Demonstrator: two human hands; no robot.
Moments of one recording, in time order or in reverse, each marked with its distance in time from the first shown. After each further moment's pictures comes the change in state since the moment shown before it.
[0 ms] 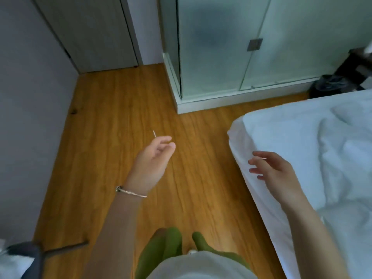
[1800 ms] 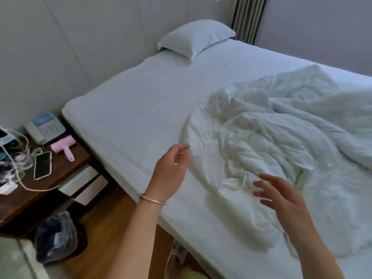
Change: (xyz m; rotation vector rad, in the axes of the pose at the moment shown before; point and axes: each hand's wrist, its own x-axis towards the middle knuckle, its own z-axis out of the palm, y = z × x) left_hand 0.707 0.550 1.169 0.338 -2.103 0.763; right_hand 0.862 0.075 -0.528 0.650 2.107 0.651
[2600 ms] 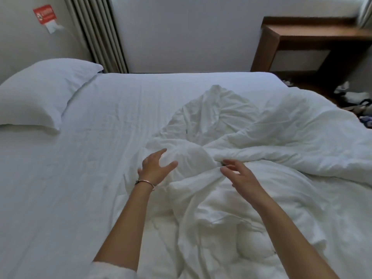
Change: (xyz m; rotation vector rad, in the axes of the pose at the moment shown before) left_hand 0.580 0.018 0.260 0.588 -0.606 0.279; right_hand 0.445 -0.035 -0.005 -0.096 0.467 0.191
